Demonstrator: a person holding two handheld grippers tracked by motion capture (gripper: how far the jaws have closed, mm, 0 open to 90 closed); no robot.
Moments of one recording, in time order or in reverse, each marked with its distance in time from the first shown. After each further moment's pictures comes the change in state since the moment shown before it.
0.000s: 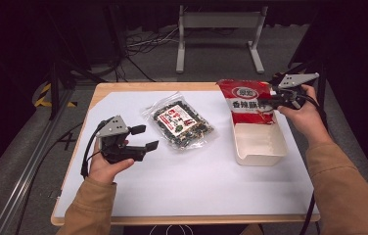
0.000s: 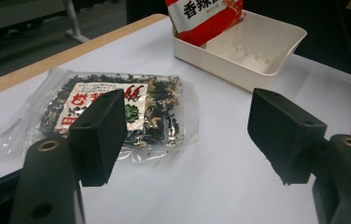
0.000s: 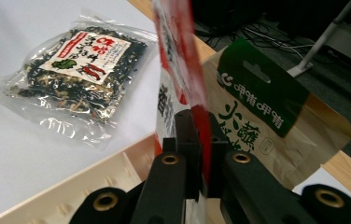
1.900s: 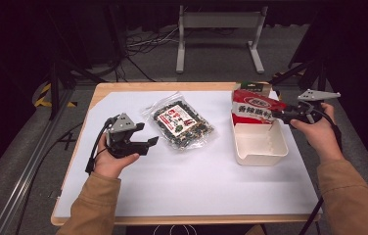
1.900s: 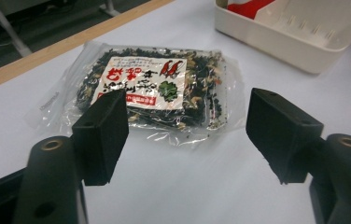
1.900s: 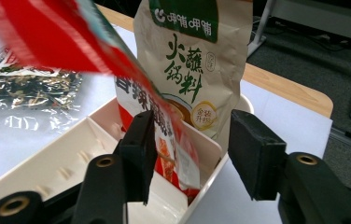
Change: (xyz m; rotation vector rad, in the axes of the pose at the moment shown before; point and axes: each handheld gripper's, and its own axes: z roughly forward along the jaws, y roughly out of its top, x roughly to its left) left arm 0.012 -0.004 0.022 0.093 0.129 -0.015; right arm 0.004 -0.059 -0.031 -0.041 -0.169 0.234
